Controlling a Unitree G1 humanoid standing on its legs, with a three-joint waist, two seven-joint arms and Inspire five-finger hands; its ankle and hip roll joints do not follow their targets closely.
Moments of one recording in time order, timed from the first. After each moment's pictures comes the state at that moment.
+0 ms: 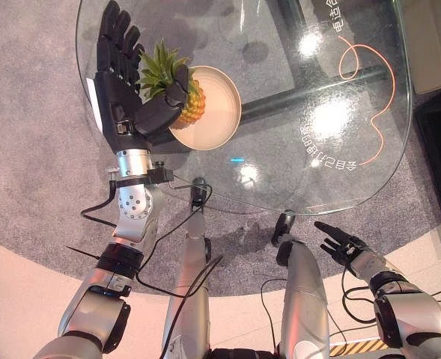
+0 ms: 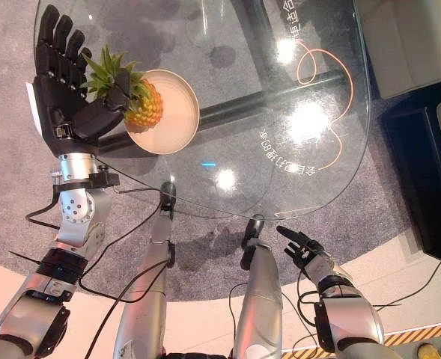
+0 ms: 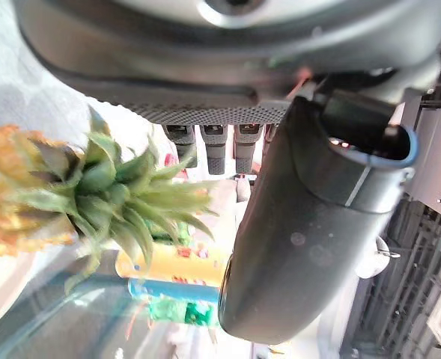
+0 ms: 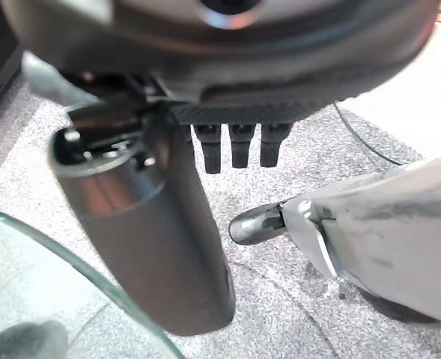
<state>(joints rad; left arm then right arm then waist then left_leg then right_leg) -0.63 0.43 -0.25 0.28 -0.45 -0.66 0.36 -0.62 -0.45 -0.02 1.31 0.92 0.18 -0.06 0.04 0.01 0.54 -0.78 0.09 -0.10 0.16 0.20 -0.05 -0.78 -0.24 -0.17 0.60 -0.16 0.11</state>
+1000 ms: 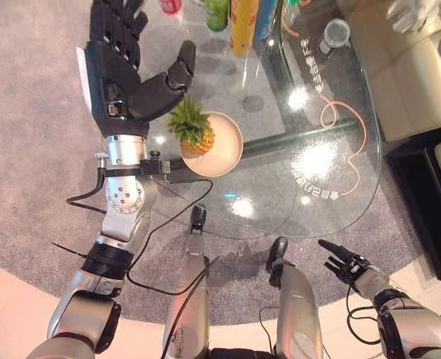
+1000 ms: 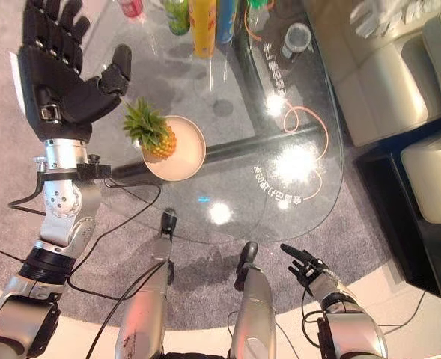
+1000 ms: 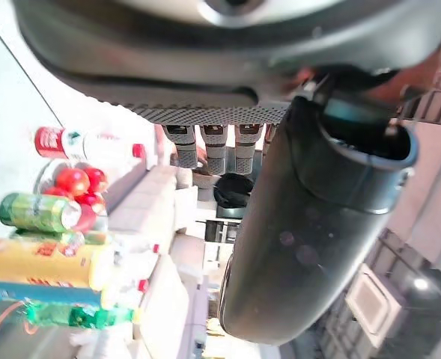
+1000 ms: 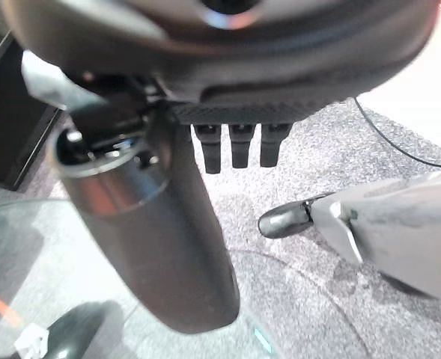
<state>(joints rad) -0.58 0.50 -0.19 0.11 -0.50 -0.46 0.32 -0.49 -0.43 -0.04 1.30 0.86 0.14 -0.03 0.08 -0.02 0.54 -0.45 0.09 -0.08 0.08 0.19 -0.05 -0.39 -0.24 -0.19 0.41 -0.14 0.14</state>
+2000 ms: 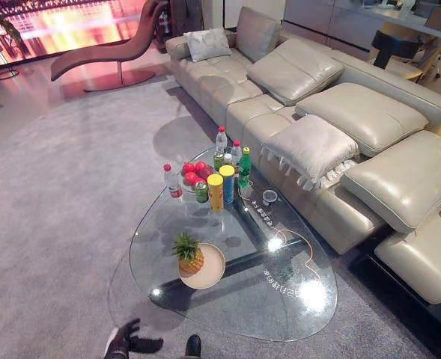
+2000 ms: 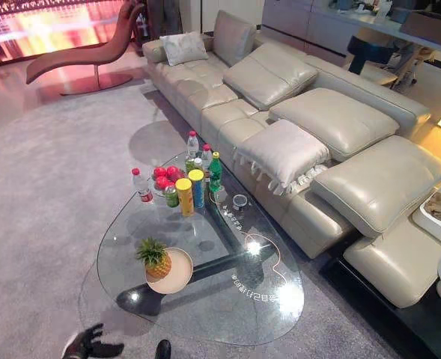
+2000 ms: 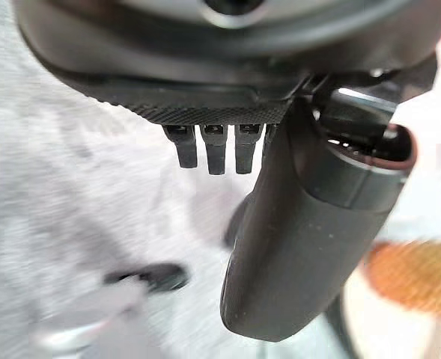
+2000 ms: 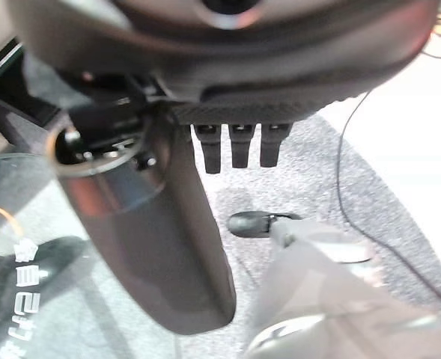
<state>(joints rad) 0.01 0.32 -0.11 1.28 -0.12 -0.16 0.02 -0.04 -0.31 -0.06 1.36 0.22 0.17 0.00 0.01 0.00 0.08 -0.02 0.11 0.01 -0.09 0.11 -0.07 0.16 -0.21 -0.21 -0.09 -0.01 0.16</state>
